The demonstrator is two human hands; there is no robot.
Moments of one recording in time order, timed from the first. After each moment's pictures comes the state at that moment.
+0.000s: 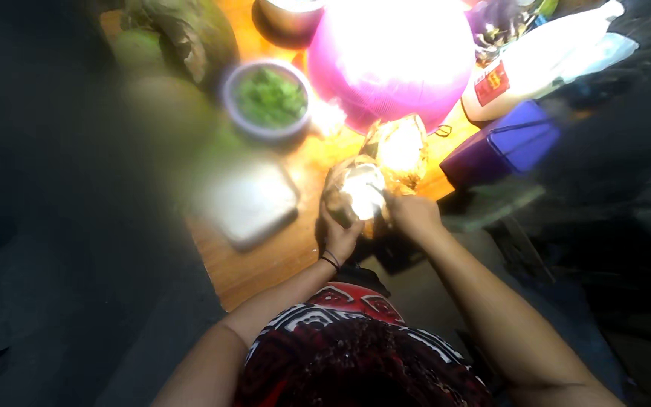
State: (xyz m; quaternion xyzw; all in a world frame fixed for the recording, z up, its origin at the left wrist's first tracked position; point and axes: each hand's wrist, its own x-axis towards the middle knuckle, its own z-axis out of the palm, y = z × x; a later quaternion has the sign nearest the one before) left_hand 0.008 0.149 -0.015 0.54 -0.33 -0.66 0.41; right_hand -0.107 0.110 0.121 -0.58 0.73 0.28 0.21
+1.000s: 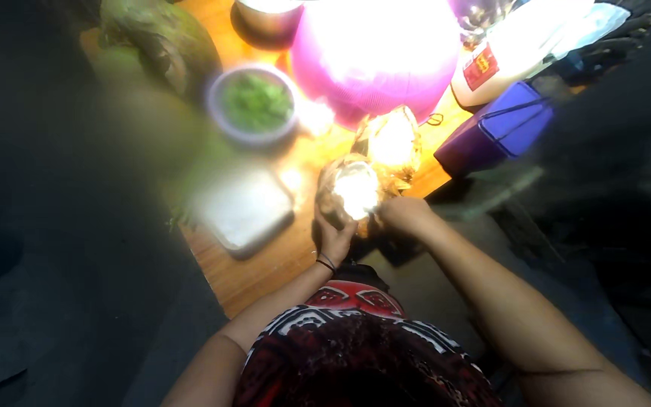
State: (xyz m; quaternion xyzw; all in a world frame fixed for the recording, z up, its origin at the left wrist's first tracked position) left_hand 0.011 0.150 -0.026 0.51 -0.31 -0.67 0.43; right_hand -0.105 0.103 0.128 -0.57 0.69 0.34 0.29
